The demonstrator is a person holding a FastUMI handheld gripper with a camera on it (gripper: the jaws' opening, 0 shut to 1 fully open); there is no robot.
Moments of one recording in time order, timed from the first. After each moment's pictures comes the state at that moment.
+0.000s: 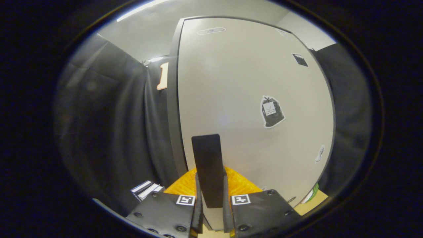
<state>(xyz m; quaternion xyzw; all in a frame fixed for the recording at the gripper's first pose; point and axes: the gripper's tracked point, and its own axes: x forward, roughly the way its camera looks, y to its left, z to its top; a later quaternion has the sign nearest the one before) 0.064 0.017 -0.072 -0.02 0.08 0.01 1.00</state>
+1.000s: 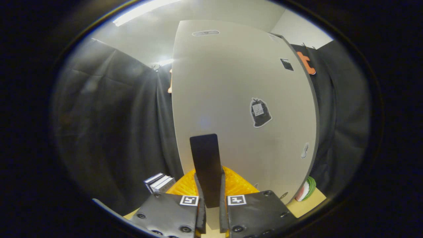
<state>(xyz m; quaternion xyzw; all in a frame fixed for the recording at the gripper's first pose) 0.003 0.002 -0.056 -0.01 0.08 0.07 0.99</state>
